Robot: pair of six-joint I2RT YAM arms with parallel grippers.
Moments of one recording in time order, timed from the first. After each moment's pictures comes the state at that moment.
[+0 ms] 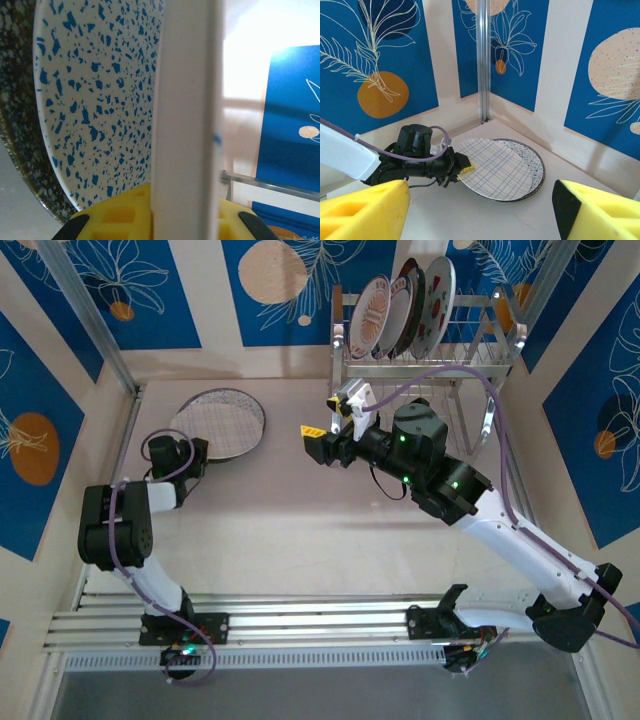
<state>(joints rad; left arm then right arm) 0.11 1.72 0.73 0.56 0.34 -1.30 0.84 1.16 1.34 -0.26 -0.05 0.01</state>
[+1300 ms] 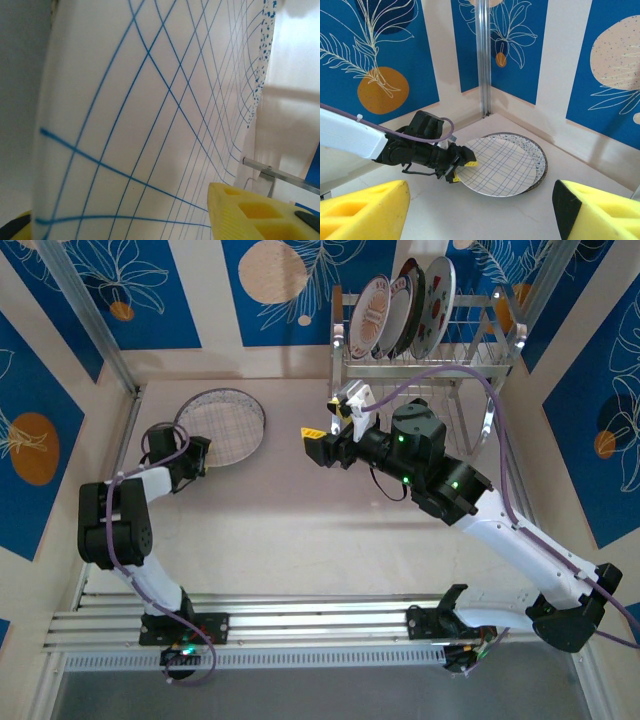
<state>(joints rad) 0.12 1.73 0.90 0.11 0.38 -1.21 0.84 1.16 1.34 -0.28 -0.05 0.03</state>
